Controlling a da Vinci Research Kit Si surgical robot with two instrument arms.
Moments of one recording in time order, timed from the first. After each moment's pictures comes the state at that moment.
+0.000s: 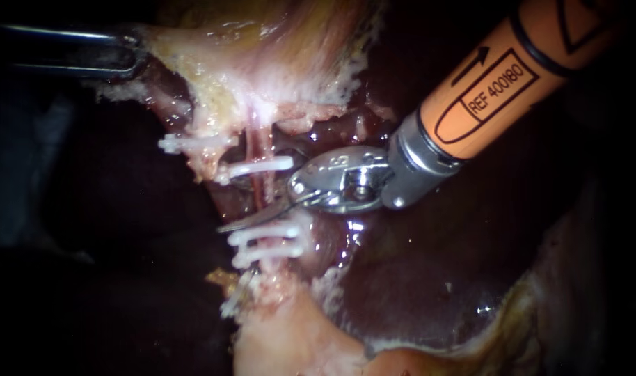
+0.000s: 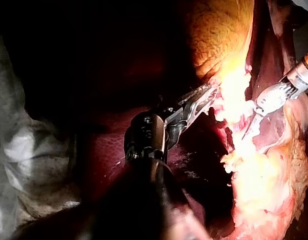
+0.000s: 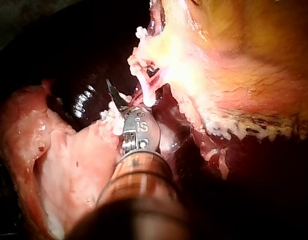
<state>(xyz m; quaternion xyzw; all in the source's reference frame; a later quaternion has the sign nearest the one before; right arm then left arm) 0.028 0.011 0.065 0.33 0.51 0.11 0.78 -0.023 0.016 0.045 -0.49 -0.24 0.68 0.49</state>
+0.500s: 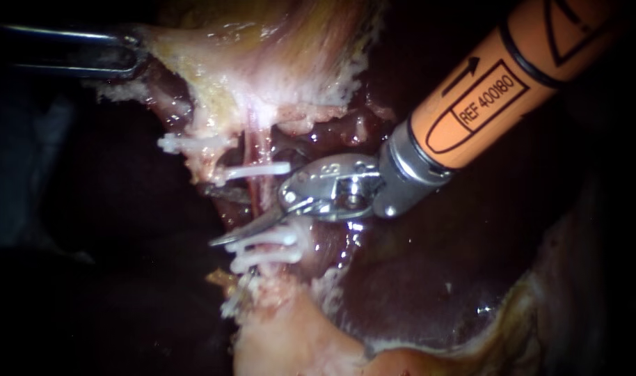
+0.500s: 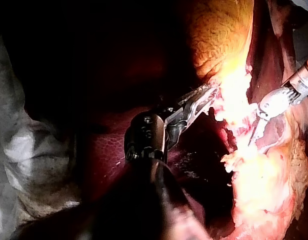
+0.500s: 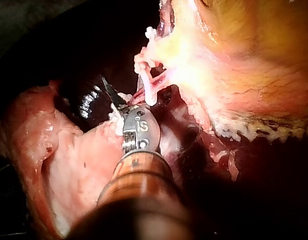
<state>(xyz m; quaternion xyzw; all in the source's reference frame) 0.028 0.009 0.063 0.35 0.54 0.10 0.76 -0.023 0.016 0.045 -0.49 -0.24 0.68 0.50</state>
